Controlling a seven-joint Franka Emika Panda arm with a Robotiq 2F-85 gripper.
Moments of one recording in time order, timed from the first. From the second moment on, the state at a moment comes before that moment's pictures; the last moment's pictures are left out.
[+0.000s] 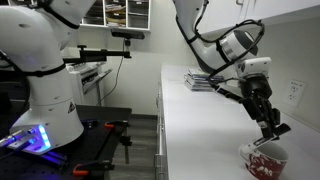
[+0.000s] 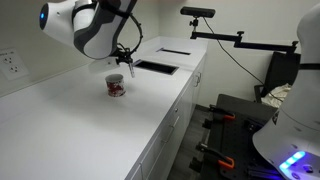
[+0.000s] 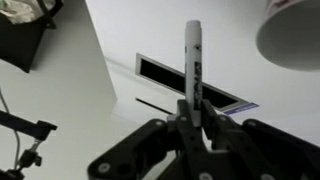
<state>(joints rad) 0.34 0.66 -0.27 -1.69 -0.80 1.93 1.76</state>
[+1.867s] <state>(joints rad) 0.16 0.33 -0.23 -2.27 -0.74 2.54 1.70</state>
